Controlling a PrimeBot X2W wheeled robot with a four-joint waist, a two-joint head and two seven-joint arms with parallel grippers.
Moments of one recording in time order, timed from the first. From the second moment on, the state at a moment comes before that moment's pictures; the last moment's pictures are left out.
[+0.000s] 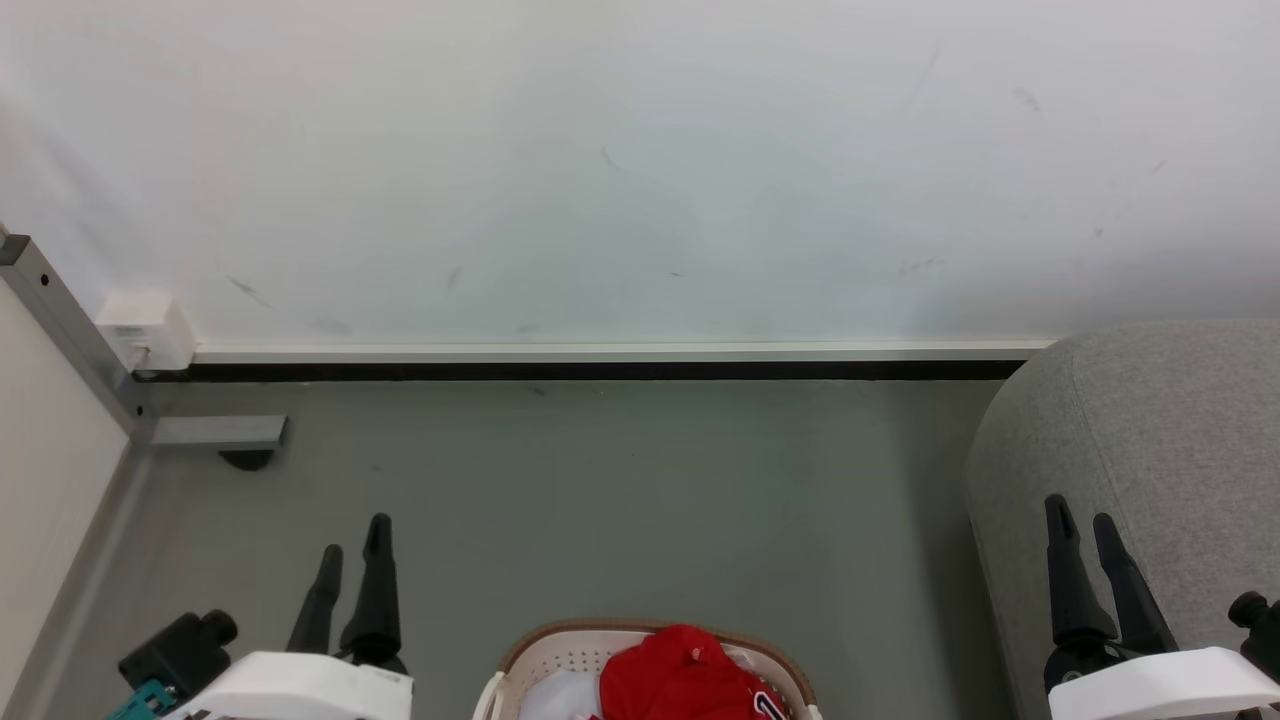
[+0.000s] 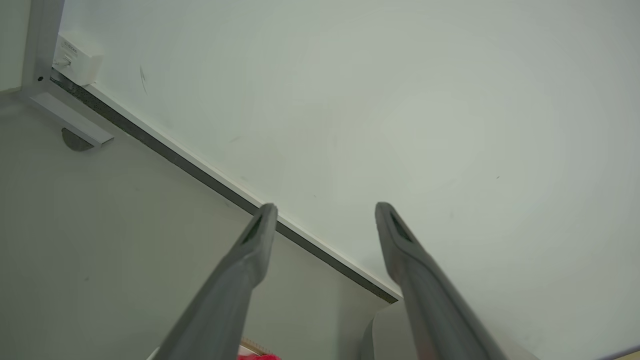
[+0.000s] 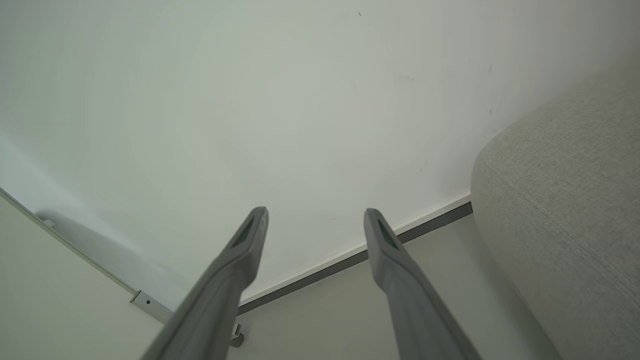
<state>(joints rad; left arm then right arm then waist) -0.08 0.04 -0.01 0.15 -0.74 -0.02 -0.09 -0.09 -0.06 0.05 0.17 0.80 0.13 -0.09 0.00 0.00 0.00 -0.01</state>
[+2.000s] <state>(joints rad) -0.07 0.05 -0.08 0.16 -0.17 0.03 -0.24 -0.10 -0.06 0.14 0.17 0.22 0.13 -0.24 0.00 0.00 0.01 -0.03</state>
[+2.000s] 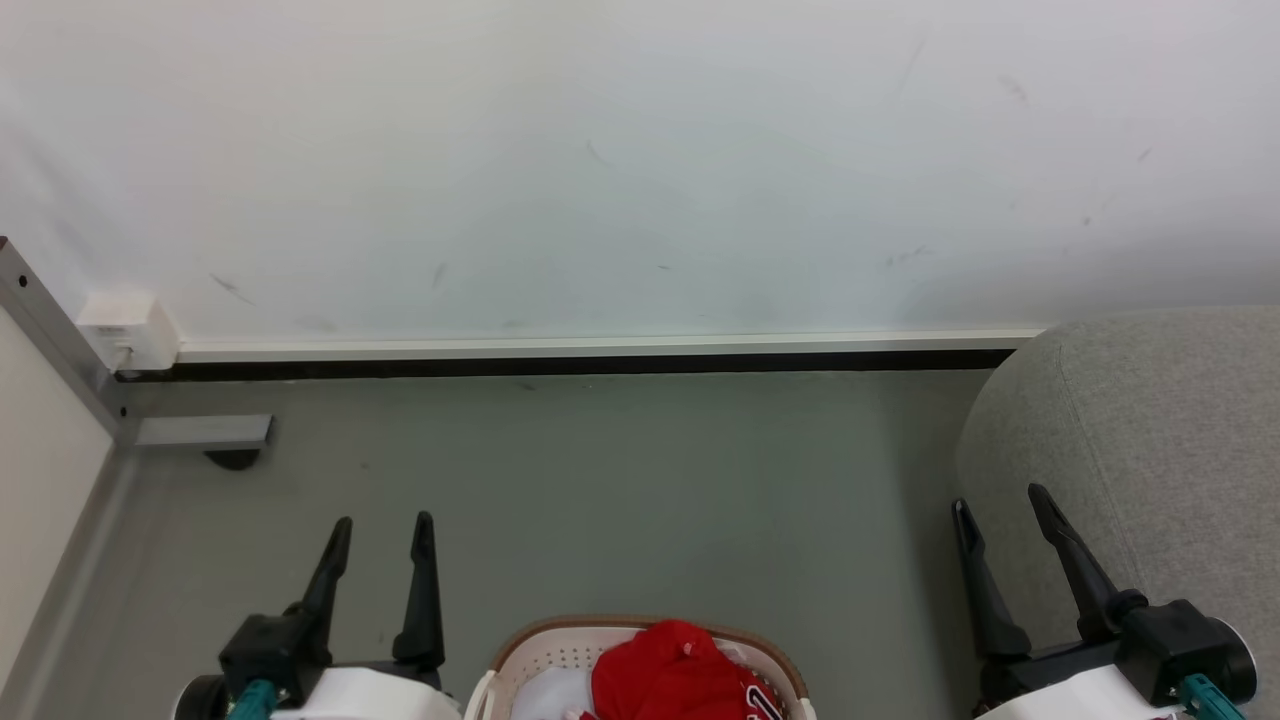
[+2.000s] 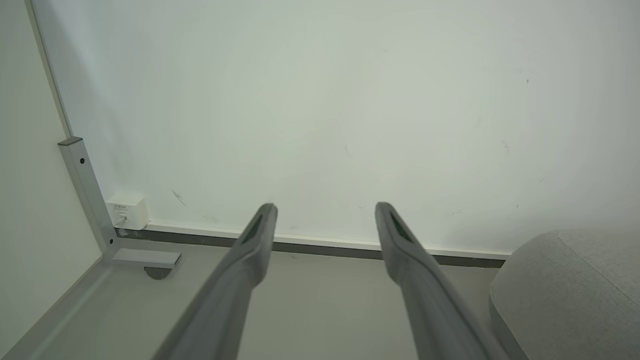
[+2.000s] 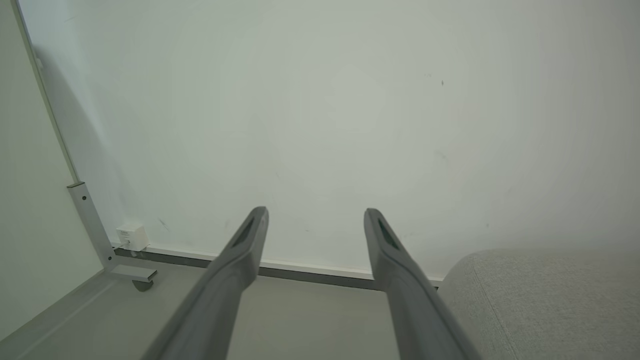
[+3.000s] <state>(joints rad) -0.07 0.05 -0.08 0.17 -0.06 0.04 -0.26 -0.11 -0.06 0.15 0.16 0.13 0.13 -0.26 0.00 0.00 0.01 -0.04</state>
